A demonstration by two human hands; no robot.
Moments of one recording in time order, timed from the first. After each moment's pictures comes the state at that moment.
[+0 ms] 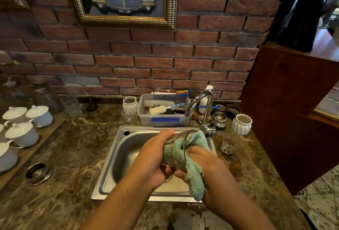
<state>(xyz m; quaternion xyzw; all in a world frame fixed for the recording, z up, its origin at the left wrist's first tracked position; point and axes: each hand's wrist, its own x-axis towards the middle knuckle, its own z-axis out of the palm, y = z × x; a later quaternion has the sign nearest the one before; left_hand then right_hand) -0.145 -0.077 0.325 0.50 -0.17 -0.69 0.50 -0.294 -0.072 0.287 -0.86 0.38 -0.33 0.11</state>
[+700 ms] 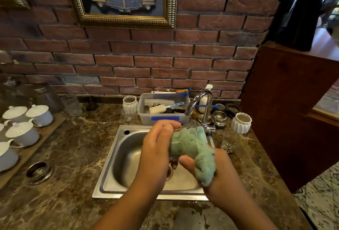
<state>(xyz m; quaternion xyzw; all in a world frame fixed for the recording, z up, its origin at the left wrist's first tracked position) -0.147 -0.065 0.314 0.49 -0.42 -0.48 0.60 -0.283 -0.060 0.310 -0.73 0.40 -0.40 0.38</state>
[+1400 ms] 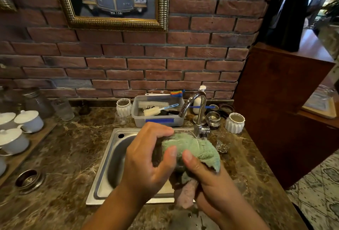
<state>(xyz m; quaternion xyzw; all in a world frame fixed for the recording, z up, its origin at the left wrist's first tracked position) -0.124 -0.065 0.304 0.39 -0.72 -0.06 0.57 -0.275 -0.046 0.304 -0.38 0.27 -0.53 0.71</state>
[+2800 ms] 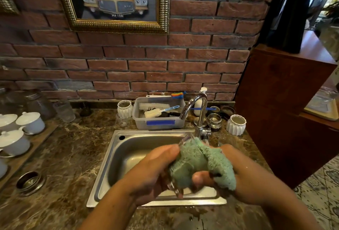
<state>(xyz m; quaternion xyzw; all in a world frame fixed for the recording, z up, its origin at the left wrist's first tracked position) -0.125 -0.066 0.307 0.30 -0.44 -0.76 0.37 -0.332 -0.070 0.355 -0.81 0.33 -0.24 0.43</state>
